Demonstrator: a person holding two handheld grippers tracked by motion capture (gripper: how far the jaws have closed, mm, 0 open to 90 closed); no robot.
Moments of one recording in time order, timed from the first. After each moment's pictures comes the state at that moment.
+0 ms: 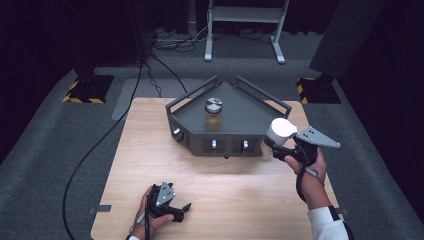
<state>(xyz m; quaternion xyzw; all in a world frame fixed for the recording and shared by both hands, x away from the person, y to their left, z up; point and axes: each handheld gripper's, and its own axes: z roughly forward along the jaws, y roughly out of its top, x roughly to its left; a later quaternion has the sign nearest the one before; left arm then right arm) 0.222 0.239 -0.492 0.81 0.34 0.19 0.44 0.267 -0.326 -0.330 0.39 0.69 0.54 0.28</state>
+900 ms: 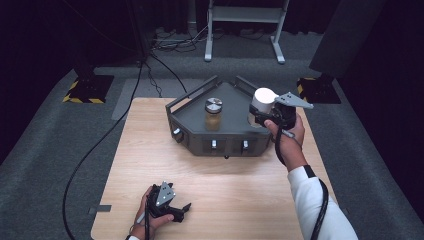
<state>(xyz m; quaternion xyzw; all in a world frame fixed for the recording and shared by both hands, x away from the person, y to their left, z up) 0.222 0.239 -0.492 0.81 0.34 0.19 0.44 0.348 -0.276 -0.304 0.41 0.69 0.52 0.30</state>
